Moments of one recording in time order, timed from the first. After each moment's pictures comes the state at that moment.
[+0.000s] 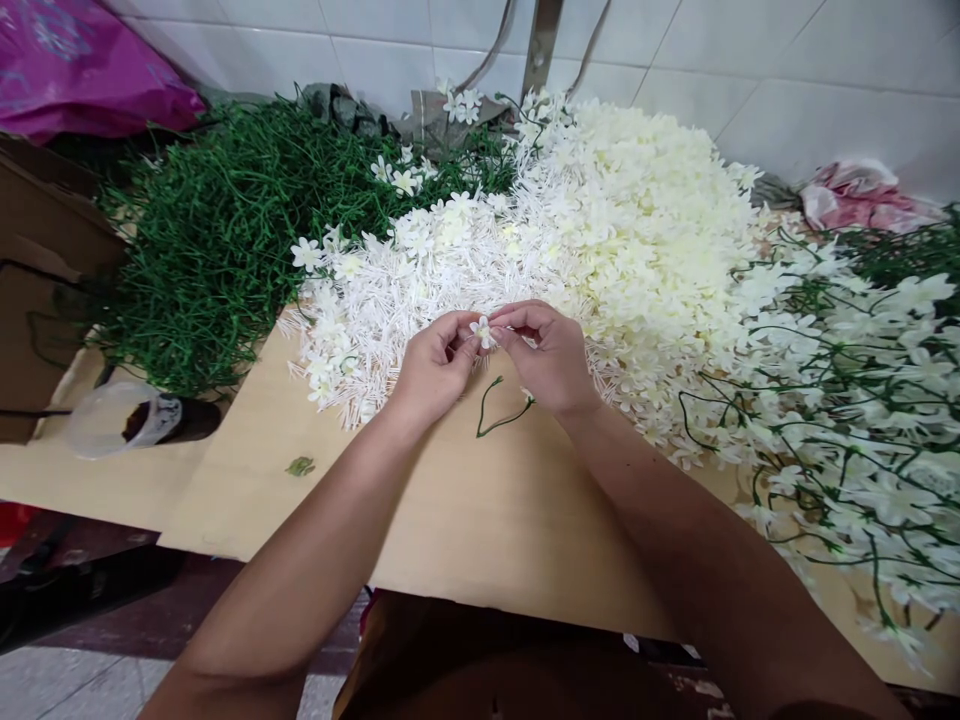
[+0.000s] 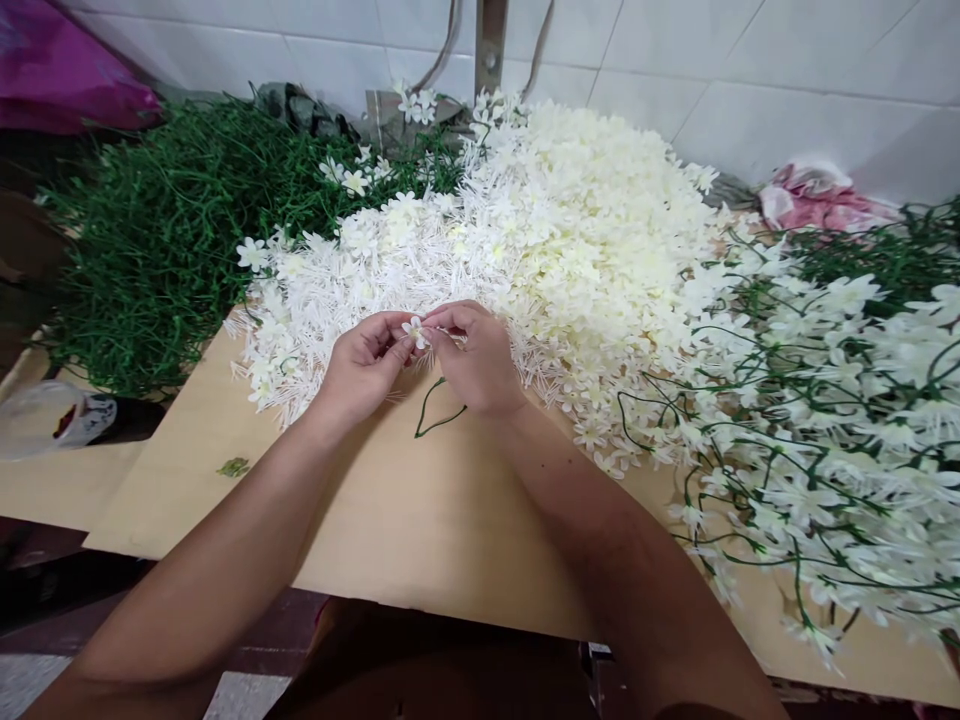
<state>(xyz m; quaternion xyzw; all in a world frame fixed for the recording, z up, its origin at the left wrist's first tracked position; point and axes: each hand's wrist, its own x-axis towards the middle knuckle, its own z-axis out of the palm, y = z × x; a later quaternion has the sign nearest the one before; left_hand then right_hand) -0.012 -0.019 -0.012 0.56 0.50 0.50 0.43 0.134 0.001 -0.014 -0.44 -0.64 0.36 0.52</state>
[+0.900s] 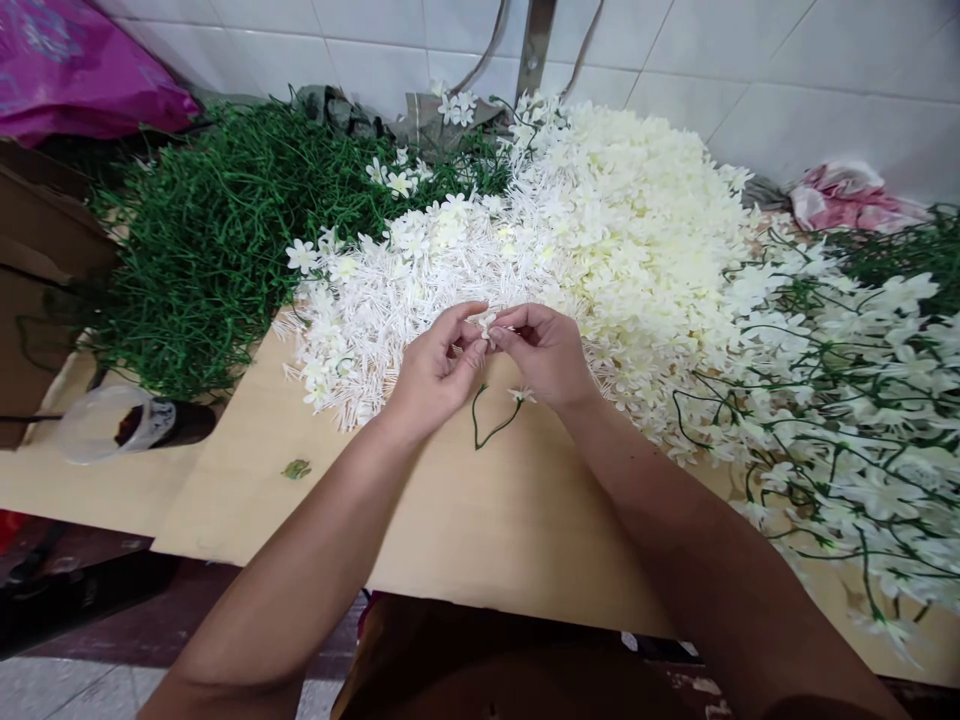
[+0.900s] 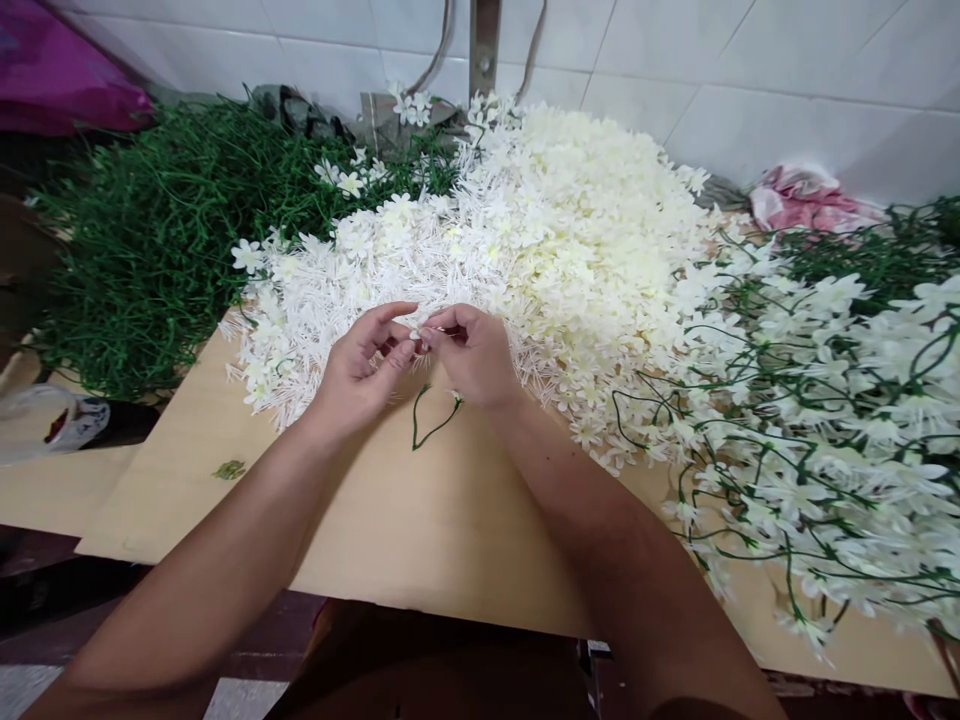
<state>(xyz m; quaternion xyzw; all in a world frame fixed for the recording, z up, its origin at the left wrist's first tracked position) -0.015 -0.030 -0.003 0.66 0.47 0.47 0.35 0.135 0.003 -0.012 -0.41 -0.54 0.51 0.53</state>
